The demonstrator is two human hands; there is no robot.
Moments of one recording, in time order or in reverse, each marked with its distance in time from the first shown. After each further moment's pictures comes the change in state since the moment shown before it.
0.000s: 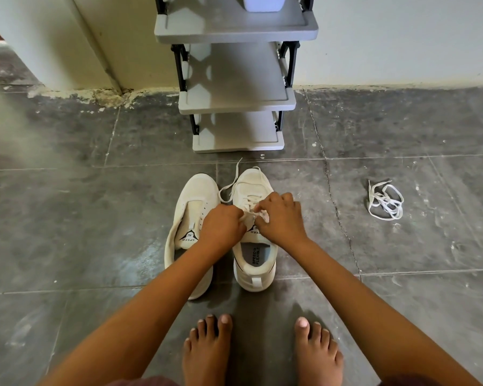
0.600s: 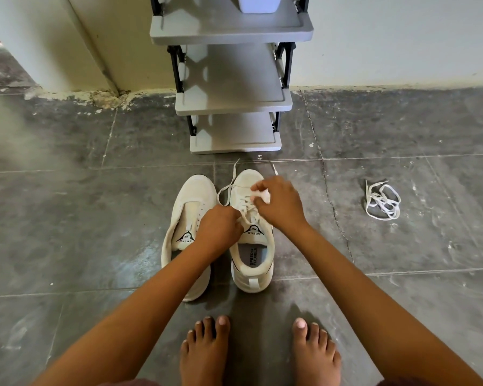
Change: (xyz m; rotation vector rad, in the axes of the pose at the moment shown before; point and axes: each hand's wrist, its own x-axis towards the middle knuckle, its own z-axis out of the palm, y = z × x) left_hand -0.001 0.001 -0.002 0.003 -0.016 0.017; right_hand 0.012 -0.011 -0.033 0.277 0.103 0.047
